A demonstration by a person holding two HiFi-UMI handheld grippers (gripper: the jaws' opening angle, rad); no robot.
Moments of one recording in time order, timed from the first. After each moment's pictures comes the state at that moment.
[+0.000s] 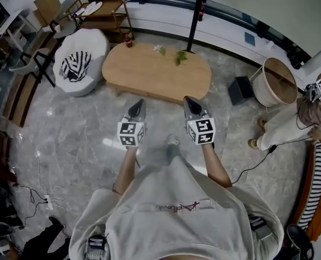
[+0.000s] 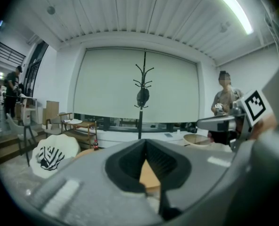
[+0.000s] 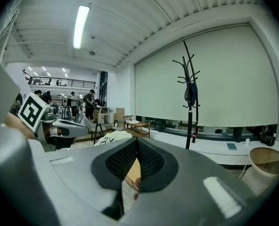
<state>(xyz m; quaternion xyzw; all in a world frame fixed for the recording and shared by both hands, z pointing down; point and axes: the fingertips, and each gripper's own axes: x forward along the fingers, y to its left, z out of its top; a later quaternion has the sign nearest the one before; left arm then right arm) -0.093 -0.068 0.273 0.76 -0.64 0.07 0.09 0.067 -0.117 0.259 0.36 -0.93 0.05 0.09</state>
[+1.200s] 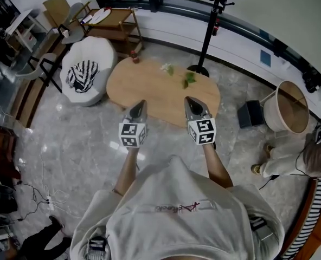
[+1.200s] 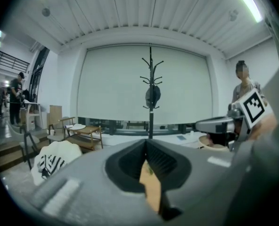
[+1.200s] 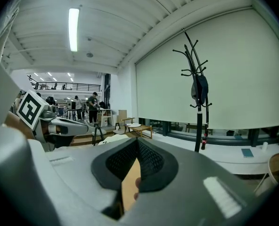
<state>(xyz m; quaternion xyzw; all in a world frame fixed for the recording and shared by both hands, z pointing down) -0.134 -0.281 0.254 0.73 -0.67 0.08 0.08 0.018 -0.347 0.252 0.32 -0.94 0.05 0.08</state>
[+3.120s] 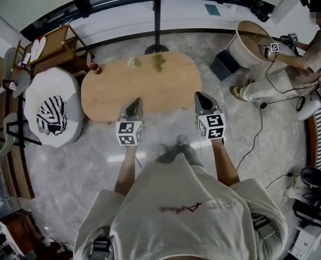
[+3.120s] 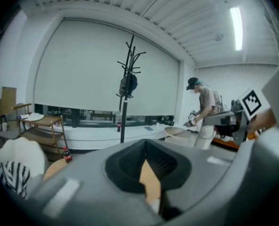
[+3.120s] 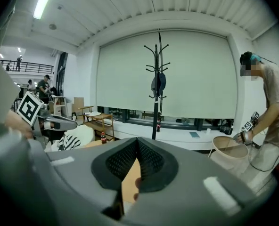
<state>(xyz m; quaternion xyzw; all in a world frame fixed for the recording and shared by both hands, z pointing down) -0.215 -0.331 0.311 0.87 -0.47 0.11 0.12 0.011 -0.307 0.285 0.58 -0.80 0.10 0.14</state>
